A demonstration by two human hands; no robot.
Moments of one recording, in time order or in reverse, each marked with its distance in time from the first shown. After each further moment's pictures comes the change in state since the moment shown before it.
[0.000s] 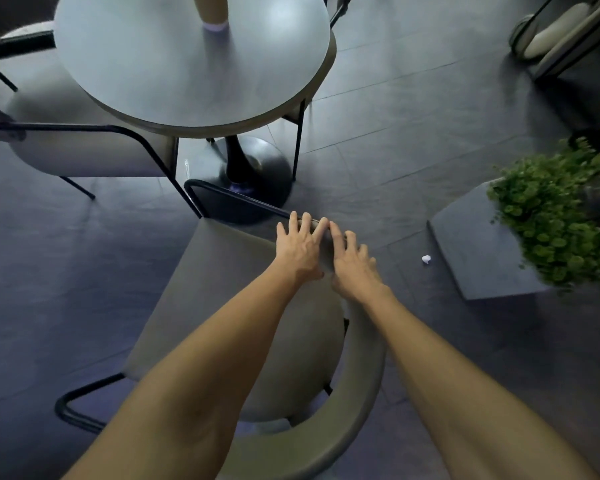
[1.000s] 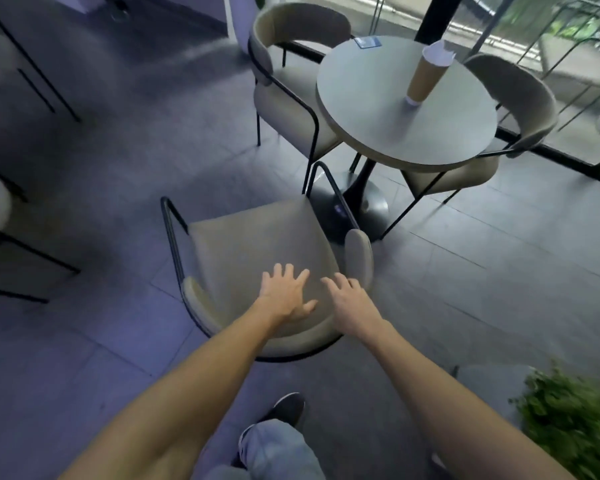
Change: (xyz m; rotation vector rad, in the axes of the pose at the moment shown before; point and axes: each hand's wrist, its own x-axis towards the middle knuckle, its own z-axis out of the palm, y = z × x) left_hand -0.175 0.118 0.027 -0.350 0.014 -0.742; right_hand -0.080 0.059 -0.053 -0.453 -0.098 -0.945
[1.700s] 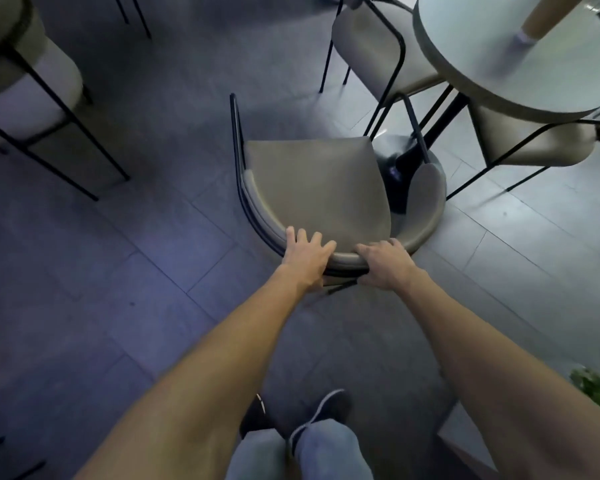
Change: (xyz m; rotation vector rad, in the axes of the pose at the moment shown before) left_hand -0.104 -0.010 0.109 -0.031 0.075 -0.080; right_hand -0.012 -0.045 0.076 -0.341 -0.110 -0.199
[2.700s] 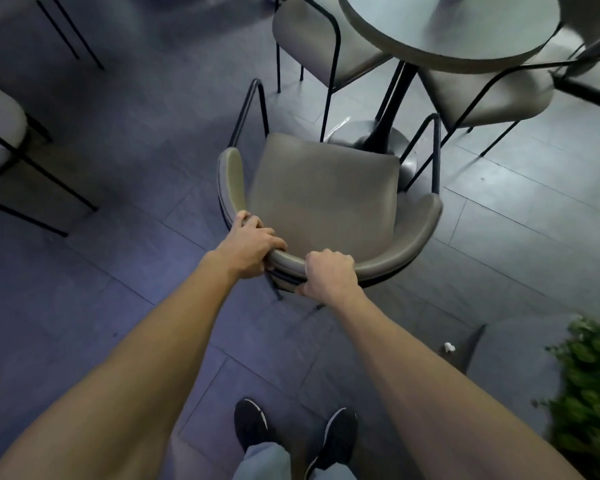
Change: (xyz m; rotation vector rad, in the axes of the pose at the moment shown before) left_hand 0.012 -0.010 0.002 0.185 0.020 0.212; right_hand -0.032 -0.046 0.039 0.252 0.121 0.249
